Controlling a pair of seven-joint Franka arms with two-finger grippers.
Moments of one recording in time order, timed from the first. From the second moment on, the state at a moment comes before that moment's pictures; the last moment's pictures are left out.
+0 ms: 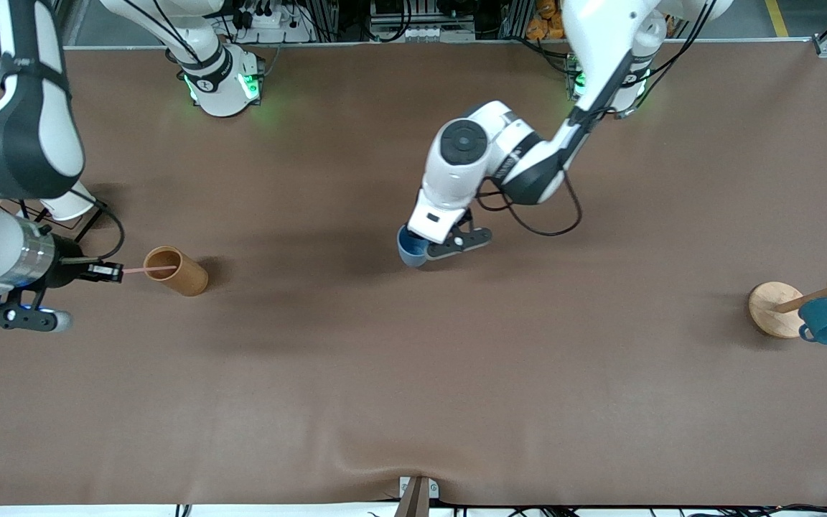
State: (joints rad) left arm -0.55 0.55 -0.29 -1.69 0.12 2.29 -1.21; right arm 0.06 0.36 0.04 -1.35 -0.01 1.59 0.18
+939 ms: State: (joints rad) left arm -0.51 0.46 -0.26 -1.59 0.22 2.14 -1.34; right arm 0.36 0.34 0.04 -1.31 0.12 1.73 0.18
